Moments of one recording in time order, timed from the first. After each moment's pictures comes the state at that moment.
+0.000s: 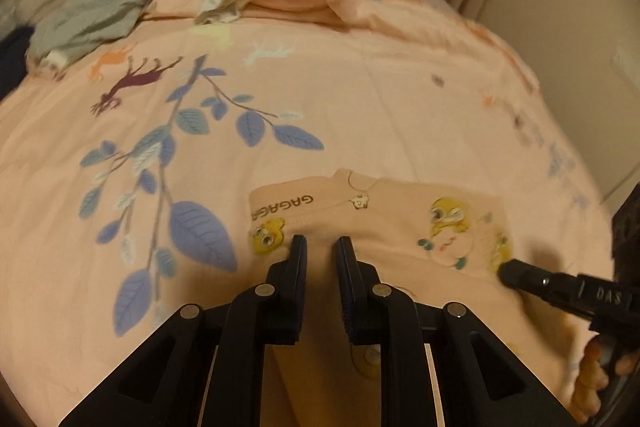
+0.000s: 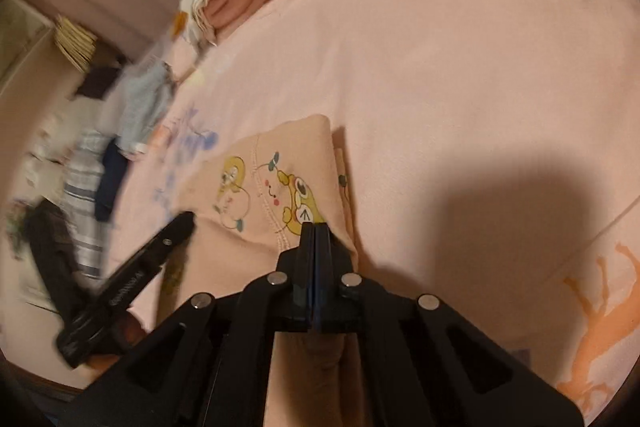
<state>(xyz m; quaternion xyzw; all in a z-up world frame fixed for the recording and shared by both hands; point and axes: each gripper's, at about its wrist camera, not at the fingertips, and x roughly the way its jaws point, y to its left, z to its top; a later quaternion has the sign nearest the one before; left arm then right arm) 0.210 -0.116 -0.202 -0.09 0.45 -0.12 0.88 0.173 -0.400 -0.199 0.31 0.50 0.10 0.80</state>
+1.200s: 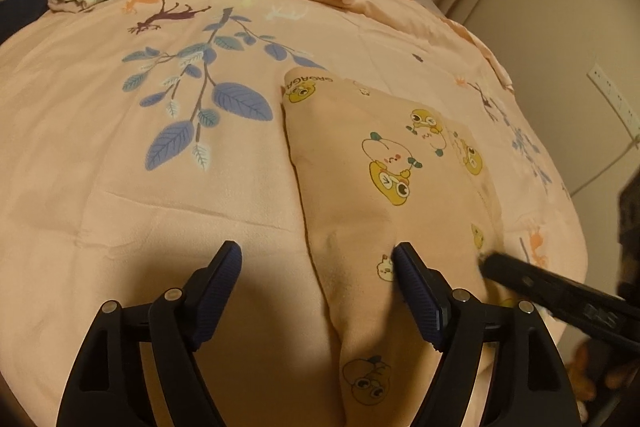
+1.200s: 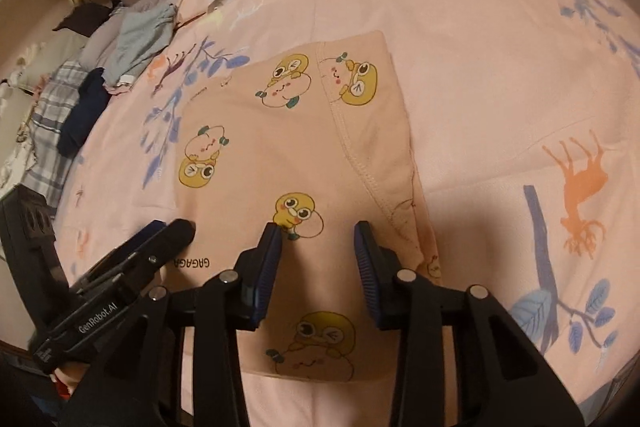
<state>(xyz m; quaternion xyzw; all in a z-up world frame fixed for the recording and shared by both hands) 0.126 -0.086 -0.226 -0.13 0.46 -0.16 0.86 0.097 -0.327 -0.177 0.15 0.53 0.06 0.84</state>
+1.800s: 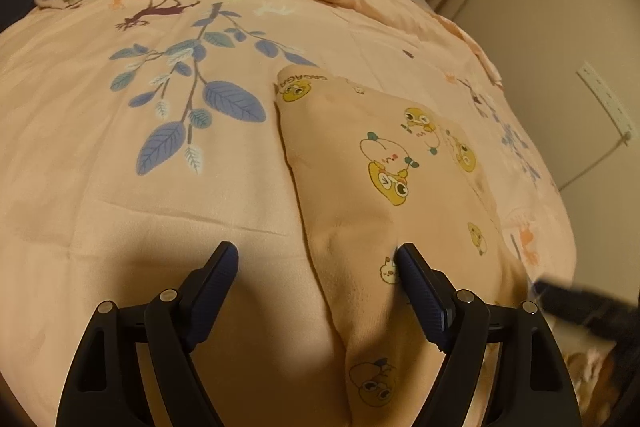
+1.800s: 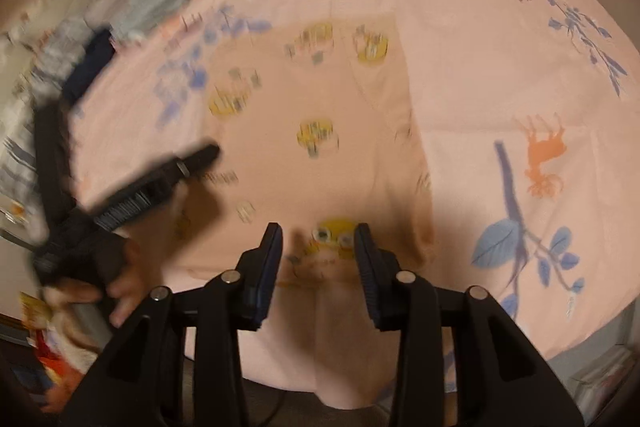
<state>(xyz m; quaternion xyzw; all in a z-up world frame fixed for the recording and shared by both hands) 0.133 -0.078 -0.227 -0.14 0.46 -0.19 0.86 0.060 -0.338 -0.142 0.13 0.53 0.08 0.83</state>
